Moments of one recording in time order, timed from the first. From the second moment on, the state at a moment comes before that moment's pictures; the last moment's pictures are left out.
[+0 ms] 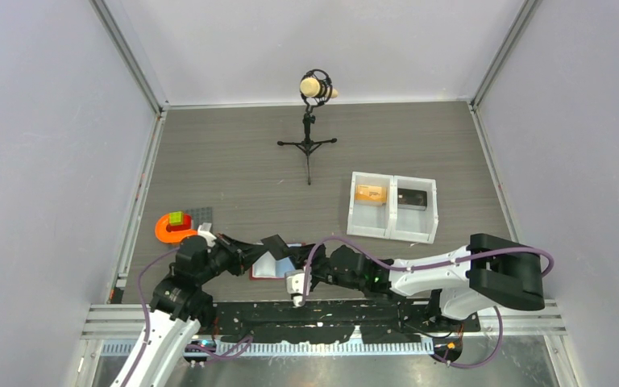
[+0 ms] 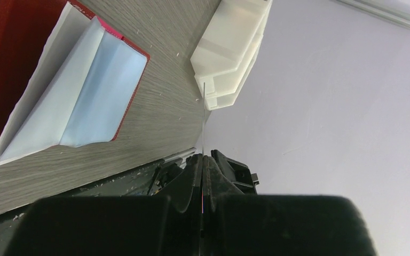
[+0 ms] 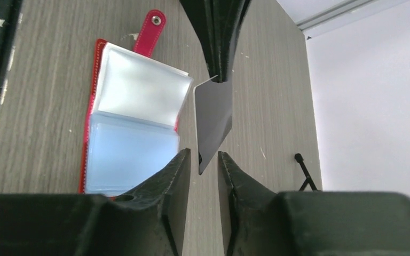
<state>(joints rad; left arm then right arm) -0.33 0.21 0.20 -0.46 0.40 -1.57 1.32 1.39 0.48 0.65 0.08 -0.87</state>
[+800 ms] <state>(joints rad) -0.32 0.19 0.32 -0.49 0.33 -1.22 1.30 1.39 0.54 0.60 0.14 -0.51</state>
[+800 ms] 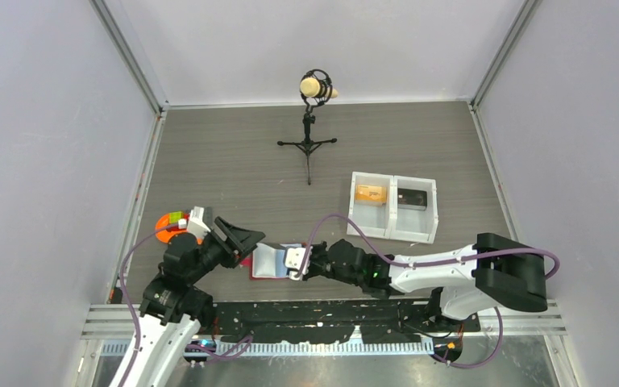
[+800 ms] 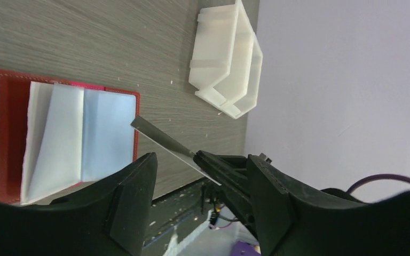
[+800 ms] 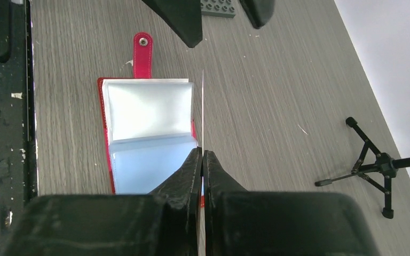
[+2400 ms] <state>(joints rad) -0.54 0.71 0.63 -0.45 0.73 -0.34 0.85 1.51 1.00 -0.38 -1.05 -0.25</state>
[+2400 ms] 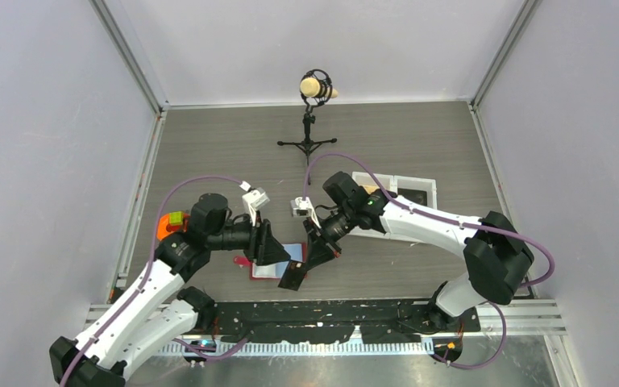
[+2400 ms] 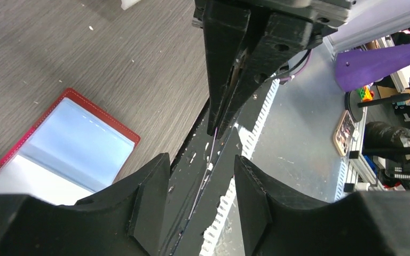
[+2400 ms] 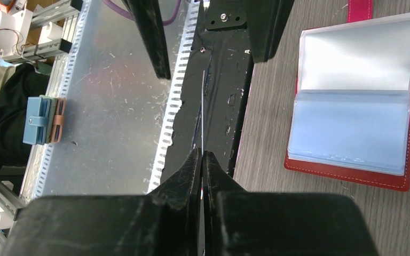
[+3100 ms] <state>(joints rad) -0.60 0.81 0.64 -0.44 0.69 -0.33 0.84 1.51 0.94 -0.17 -0.96 -0.04</state>
